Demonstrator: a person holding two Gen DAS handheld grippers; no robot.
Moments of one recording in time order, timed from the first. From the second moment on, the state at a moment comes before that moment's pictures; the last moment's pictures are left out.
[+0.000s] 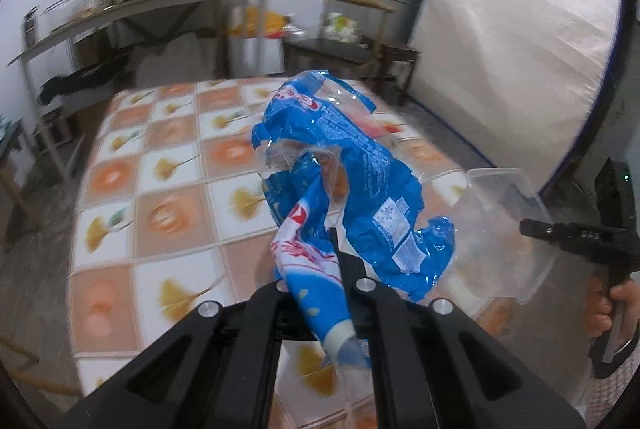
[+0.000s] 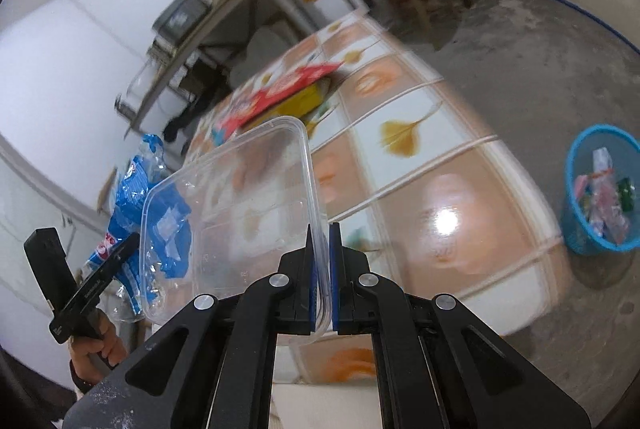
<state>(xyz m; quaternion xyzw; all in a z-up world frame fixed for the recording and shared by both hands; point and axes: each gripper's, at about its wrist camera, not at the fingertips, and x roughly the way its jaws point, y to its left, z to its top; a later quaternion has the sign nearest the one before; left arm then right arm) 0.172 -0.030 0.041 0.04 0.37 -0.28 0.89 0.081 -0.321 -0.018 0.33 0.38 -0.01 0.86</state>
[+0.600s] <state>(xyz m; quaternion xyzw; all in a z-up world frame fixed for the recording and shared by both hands) 0.170 -0.390 -0.015 0.06 0.53 -0.48 0.69 -0.111 -0.539 -0.095 0.50 0.26 -0.31 0.77</state>
